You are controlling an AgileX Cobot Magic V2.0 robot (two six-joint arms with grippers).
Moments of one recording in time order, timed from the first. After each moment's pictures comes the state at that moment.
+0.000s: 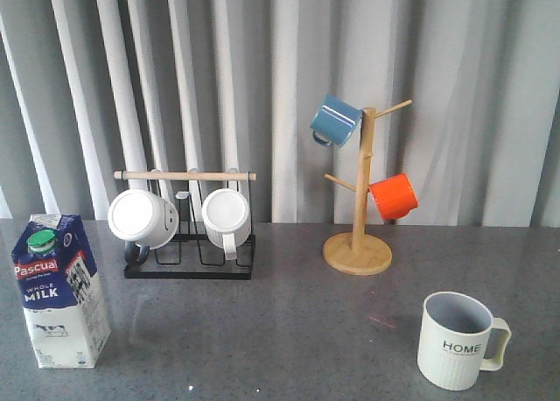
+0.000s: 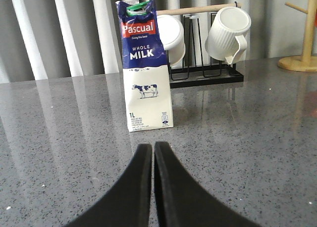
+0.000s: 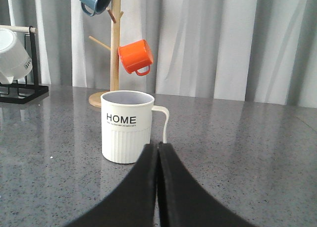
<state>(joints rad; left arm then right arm) -0.04 -0.01 0.02 0.10 0.12 -0.04 0.01 -0.01 0.03 -0.01 0.02 -0.02</state>
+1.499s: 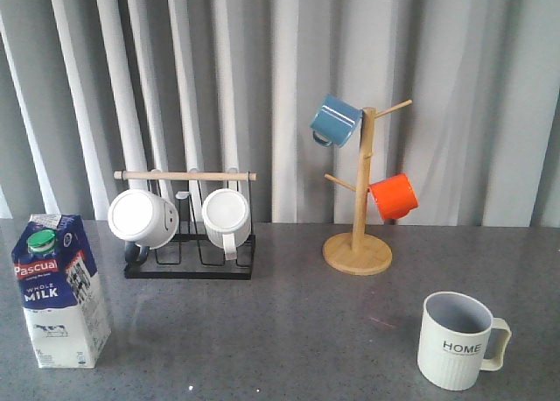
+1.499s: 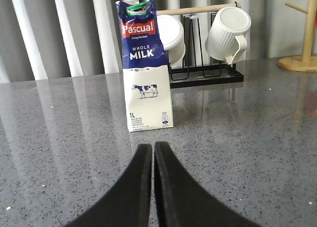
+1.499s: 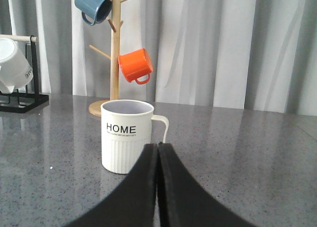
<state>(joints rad) -0.04 -0.01 0.02 0.10 0.12 -0.04 0.01 -0.01 0.03 -0.01 -0.02 -0.02</state>
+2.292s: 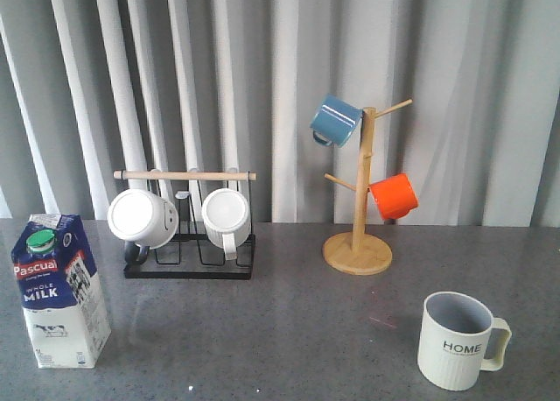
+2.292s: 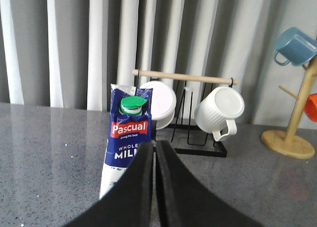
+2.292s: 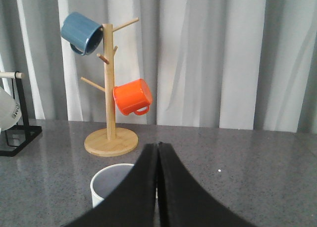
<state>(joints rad) -0.04 0.66 -0.46 0.09 -0.06 -0.24 0.01 0.69 -0.41 0.03 -0.19 -0.01</state>
